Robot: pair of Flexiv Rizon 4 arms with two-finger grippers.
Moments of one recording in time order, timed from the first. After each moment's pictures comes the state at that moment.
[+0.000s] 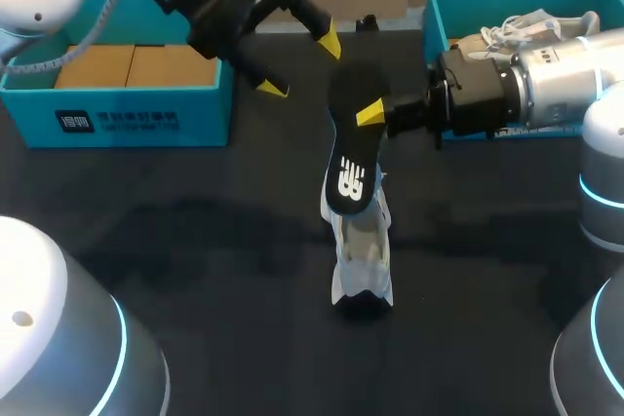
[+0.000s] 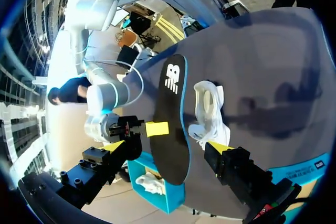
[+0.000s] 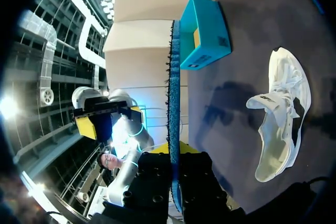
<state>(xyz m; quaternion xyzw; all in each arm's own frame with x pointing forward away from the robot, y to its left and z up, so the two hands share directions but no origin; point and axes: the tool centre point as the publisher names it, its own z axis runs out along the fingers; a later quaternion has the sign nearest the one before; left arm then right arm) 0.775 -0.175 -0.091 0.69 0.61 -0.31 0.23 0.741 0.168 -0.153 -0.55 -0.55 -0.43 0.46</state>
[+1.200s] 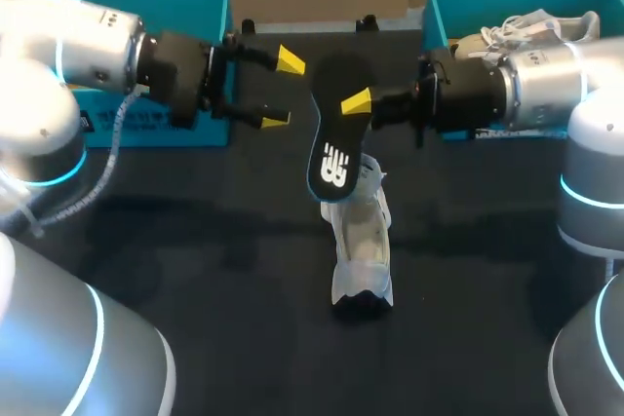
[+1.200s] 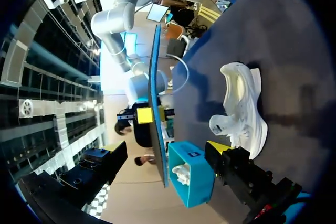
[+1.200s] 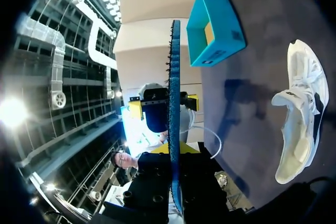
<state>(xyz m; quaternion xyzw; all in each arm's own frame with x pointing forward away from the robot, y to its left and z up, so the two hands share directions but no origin) 0.797 -0.157 -0.140 0.57 0.53 -0.46 0.42 0.741 0.191 -0.133 -0.53 -0.51 -0.45 0.51</state>
